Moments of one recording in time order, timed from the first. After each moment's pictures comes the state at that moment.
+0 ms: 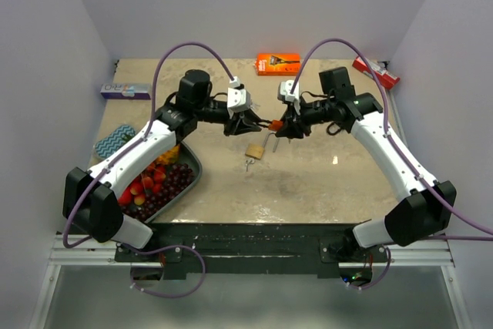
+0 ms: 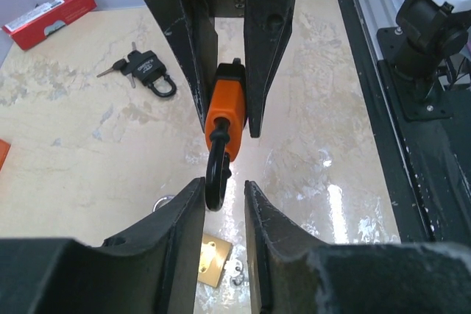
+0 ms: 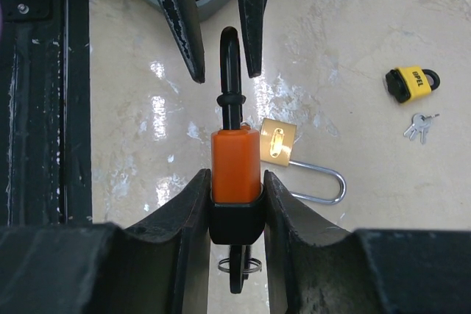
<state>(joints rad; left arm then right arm) -0.53 1.47 1.25 -0.16 0.96 0.43 0.35 1.42 1.39 -0.82 -0.87 -0.75</state>
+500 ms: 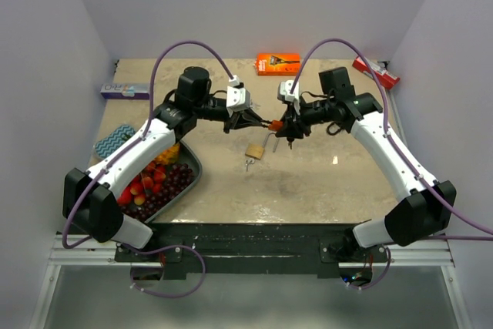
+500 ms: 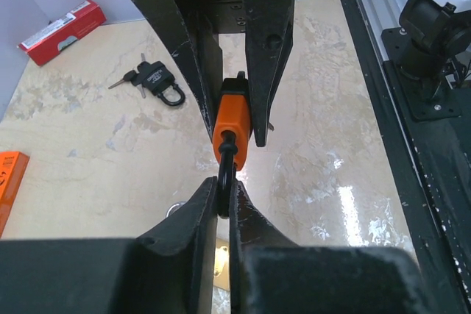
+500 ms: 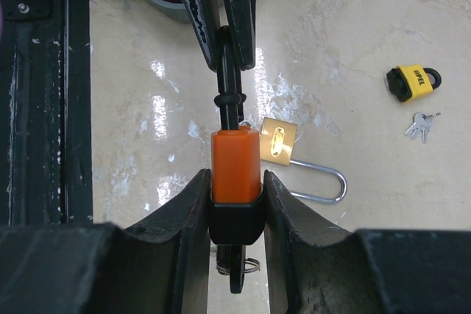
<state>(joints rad) -0.53 1.47 1.28 -0.18 0.97 0.47 0.35 1.42 1.39 -0.82 -0.87 -0.75</state>
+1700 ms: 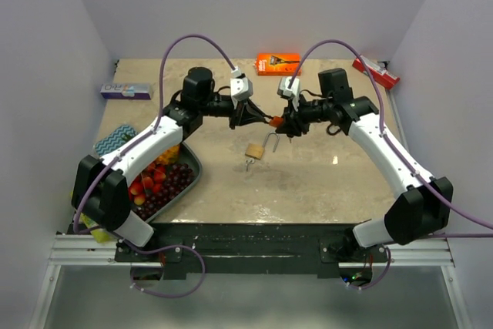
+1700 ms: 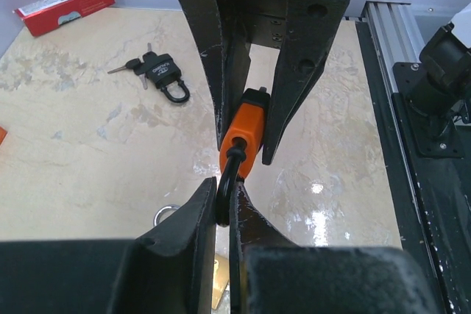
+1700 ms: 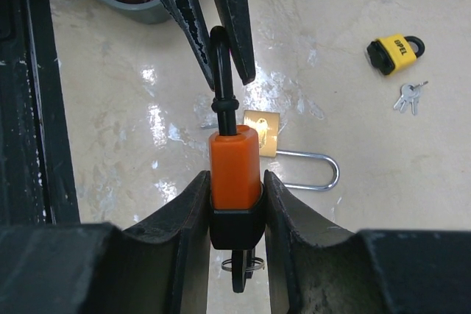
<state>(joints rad) -0.53 1.55 1.26 0.01 0.95 0.25 0.36 1.43 1.33 -0.67 -0.80 -0.60</state>
